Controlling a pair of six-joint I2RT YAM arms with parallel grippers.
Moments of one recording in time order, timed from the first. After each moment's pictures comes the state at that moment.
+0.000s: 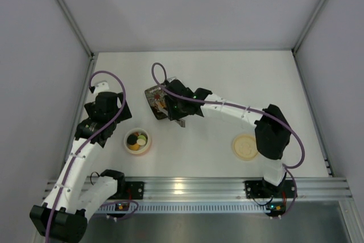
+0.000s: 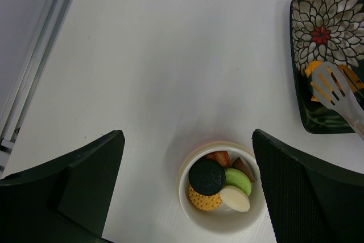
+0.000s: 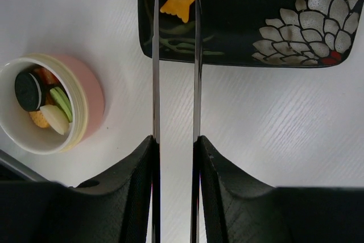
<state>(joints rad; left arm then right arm) -0.22 0.87 0.89 -0.73 -0.44 -0.39 0.96 1.89 1.58 -0.59 0.12 0.51</state>
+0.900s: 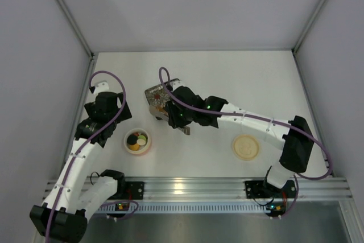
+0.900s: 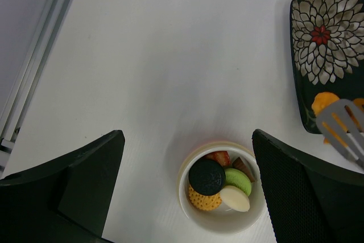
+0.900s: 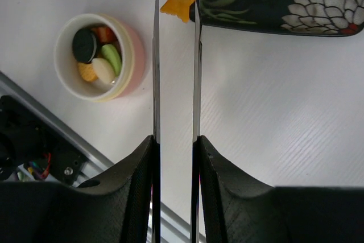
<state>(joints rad) -0.22 0.87 0.89 -0.73 -0.44 -0.39 1.03 1.66 1.45 -0.59 0.13 0.52</state>
